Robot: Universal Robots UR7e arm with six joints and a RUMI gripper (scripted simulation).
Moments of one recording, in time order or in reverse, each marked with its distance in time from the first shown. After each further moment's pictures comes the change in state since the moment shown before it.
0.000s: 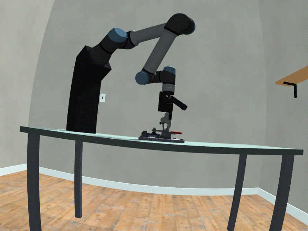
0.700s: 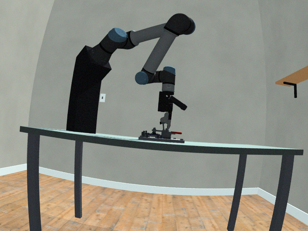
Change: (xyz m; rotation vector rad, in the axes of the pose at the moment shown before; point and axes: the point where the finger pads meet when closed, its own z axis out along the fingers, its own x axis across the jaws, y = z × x) arm 0.000 0.001 0.000 0.000 0.000 0.000
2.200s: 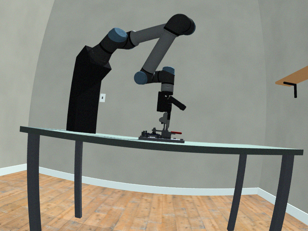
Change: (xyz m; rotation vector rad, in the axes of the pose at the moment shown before) arm 0.000 0.007 0.001 -0.006 0.000 0.000
